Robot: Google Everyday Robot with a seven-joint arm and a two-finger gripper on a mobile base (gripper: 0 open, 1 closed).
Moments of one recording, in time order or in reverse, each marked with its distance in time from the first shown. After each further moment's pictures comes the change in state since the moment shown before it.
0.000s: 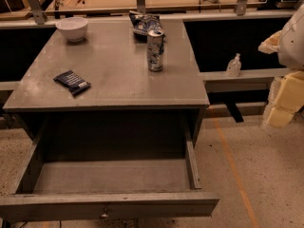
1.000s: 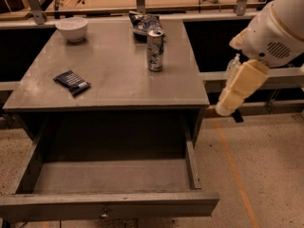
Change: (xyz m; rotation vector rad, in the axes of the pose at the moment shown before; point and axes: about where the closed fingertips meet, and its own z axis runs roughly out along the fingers) arm -0.063 -0.021 0.025 -0.023 -0.196 0.093
